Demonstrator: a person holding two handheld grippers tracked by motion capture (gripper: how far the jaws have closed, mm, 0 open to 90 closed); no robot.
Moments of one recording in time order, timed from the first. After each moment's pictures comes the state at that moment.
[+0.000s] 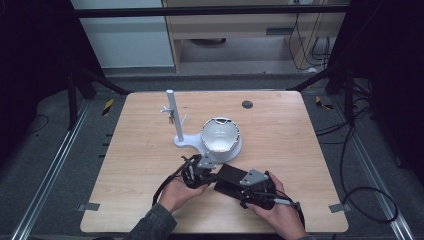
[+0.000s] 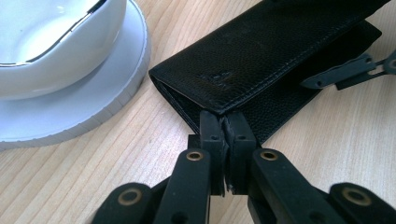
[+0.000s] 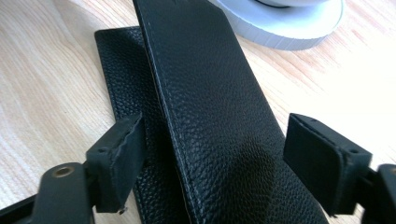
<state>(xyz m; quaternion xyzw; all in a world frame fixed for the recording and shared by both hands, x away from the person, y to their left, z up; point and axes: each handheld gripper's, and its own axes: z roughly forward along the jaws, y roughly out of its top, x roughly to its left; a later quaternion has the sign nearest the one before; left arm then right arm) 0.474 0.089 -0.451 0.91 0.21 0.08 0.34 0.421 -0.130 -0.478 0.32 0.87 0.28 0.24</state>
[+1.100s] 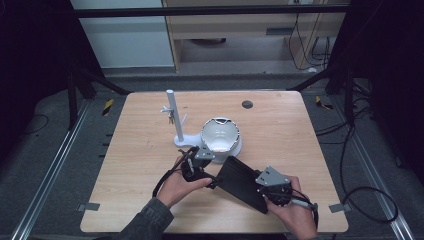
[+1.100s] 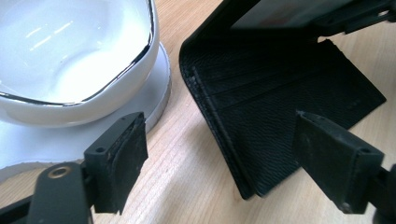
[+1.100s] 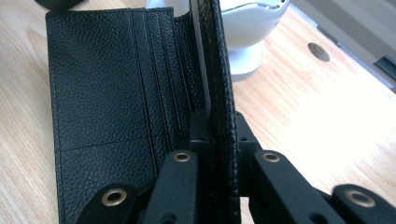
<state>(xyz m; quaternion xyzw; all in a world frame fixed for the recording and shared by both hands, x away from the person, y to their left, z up) 0.485 0.087 -0.437 0.89 0.24 0.08 0.39 0.411 -0.167 -0.451 0.29 0.84 0.33 0.33</state>
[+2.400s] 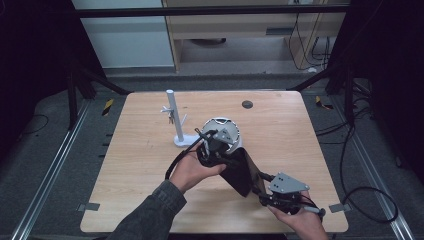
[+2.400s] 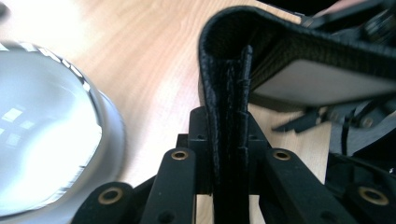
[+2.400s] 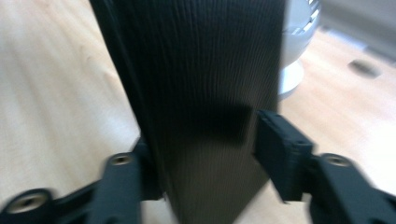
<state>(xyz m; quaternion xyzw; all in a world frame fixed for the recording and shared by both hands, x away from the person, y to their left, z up) 0.488 0.043 -0.349 0.92 0.17 0.04 0.36 0.396 -0.187 -0.458 0.28 0.81 0.45 0.24</state>
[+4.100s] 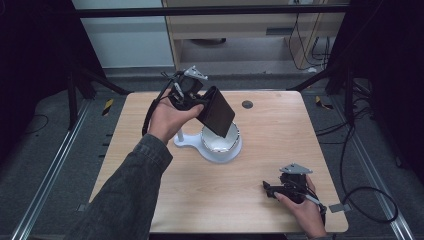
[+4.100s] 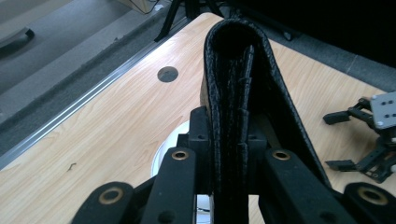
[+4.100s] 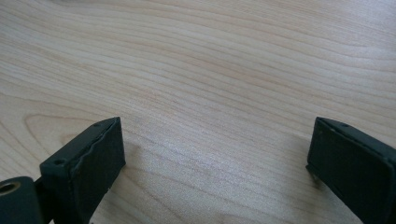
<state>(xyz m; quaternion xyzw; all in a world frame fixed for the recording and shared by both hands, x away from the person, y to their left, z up) 0.559 0.097 -0.247 0.87 0.28 0.16 0.38 0.443 -0.227 -0.512 0.51 0.76 0.34 0.21</state>
